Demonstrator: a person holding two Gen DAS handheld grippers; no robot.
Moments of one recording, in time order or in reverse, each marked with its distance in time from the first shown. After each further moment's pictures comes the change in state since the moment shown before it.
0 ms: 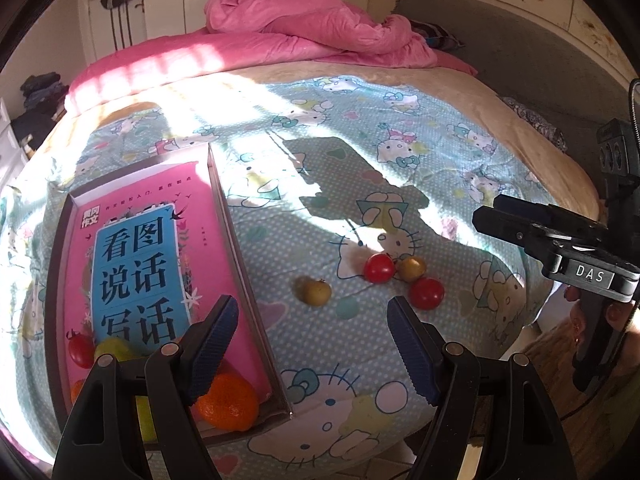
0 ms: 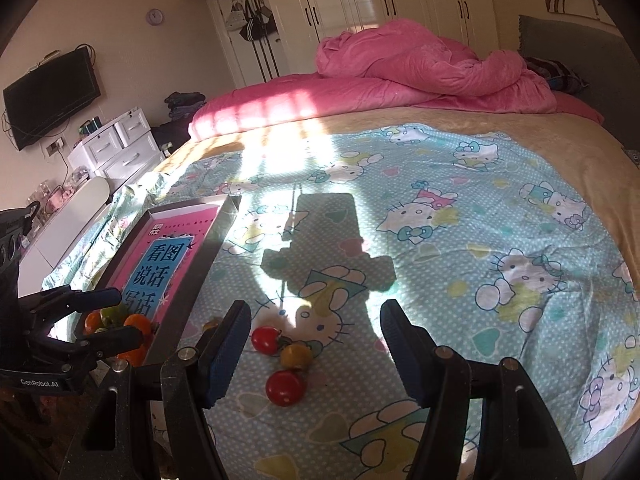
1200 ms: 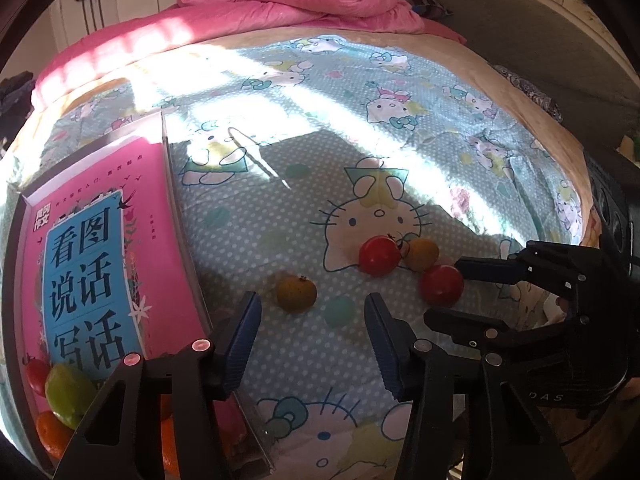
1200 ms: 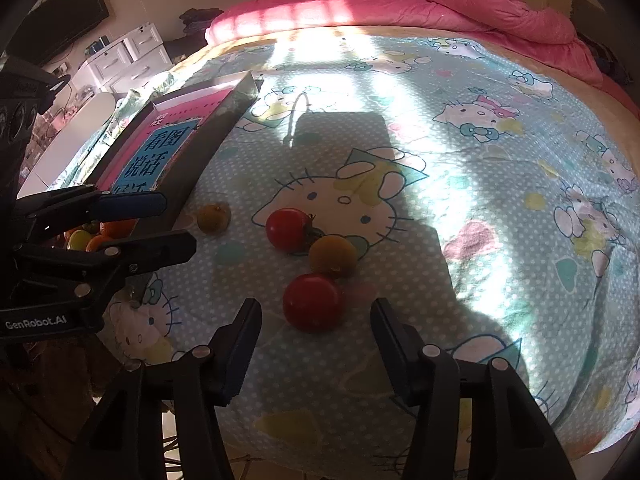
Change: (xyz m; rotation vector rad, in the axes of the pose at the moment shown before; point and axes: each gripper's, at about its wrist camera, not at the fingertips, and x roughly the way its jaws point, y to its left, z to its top) left arm 0.063 -0.007 0.006 0.046 0.103 -0.044; right arm 0.063 0.030 -0.050 -0.114 0.295 0.029
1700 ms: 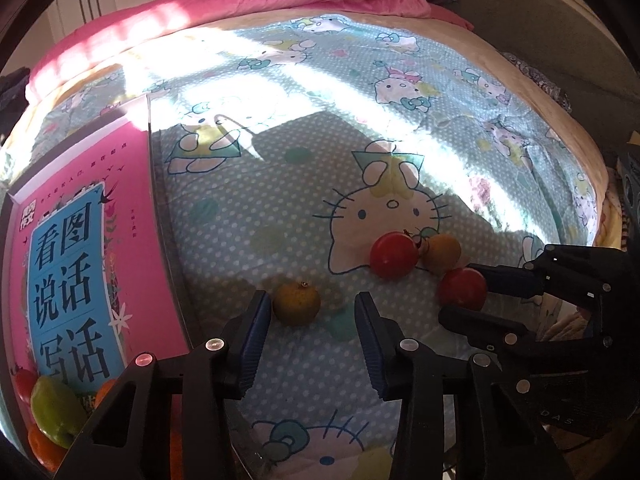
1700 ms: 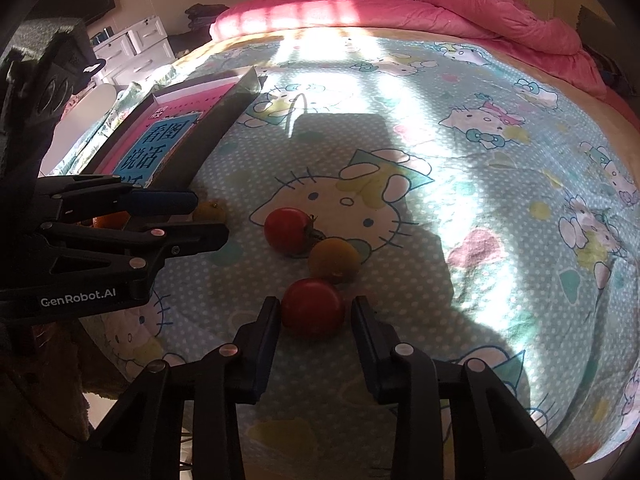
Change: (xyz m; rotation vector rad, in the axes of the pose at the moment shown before) left arm 0.029 -0.003 0.005 0.003 0.058 0.019; right arm 0.006 0.005 0.000 -0.041 0.000 -0.022
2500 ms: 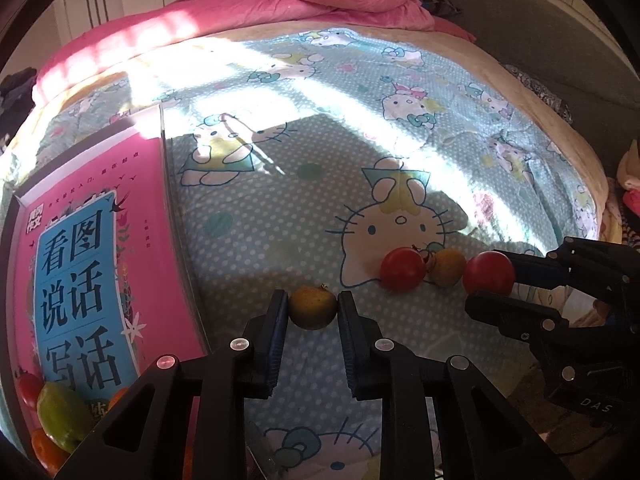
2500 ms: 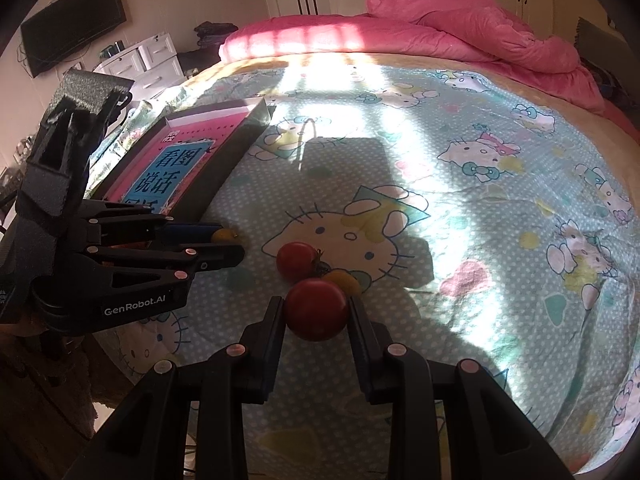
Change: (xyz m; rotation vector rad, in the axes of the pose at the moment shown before) left arm -0.012 0.009 0.003 -0.020 -0.060 -0.003; right arm -0.018 -0.002 0.009 -0.006 -0.091 0.018
